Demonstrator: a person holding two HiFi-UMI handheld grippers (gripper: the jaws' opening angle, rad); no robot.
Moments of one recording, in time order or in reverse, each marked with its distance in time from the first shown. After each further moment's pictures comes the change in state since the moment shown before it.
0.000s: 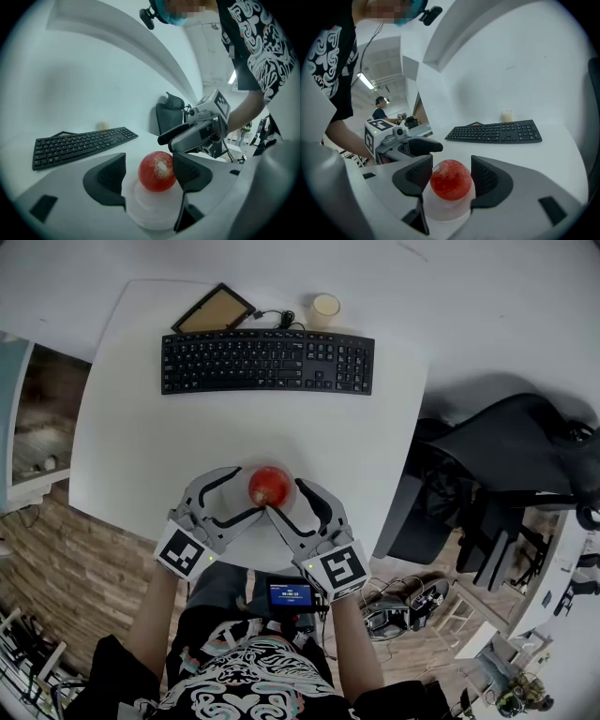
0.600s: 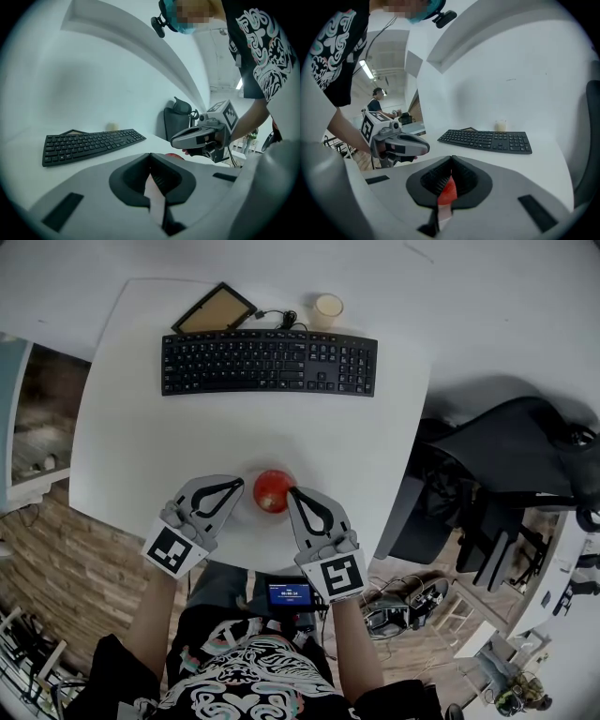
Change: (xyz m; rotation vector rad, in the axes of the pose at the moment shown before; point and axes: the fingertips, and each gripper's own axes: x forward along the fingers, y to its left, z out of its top) left arm -0.014 0.027 0.006 -0.124 -0.082 0.082; right arm 0.000 -0.011 0.023 -0.122 -0.129 -0.106
